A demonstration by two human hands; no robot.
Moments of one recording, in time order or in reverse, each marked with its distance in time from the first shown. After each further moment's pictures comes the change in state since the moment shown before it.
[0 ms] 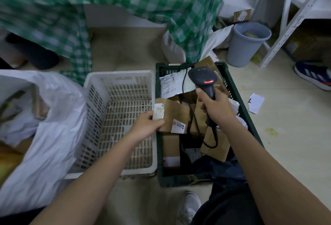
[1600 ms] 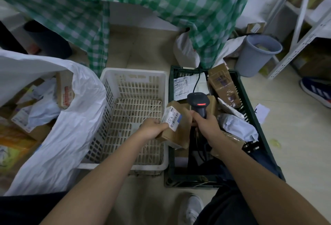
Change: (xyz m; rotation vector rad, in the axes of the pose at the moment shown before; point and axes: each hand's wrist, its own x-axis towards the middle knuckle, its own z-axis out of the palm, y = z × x) left_hand 0.007 -0.043 -0.030 -0.013 -0.075 -0.192; right_hand -0.009 0.050 0.073 0.090 -0.084 0.263
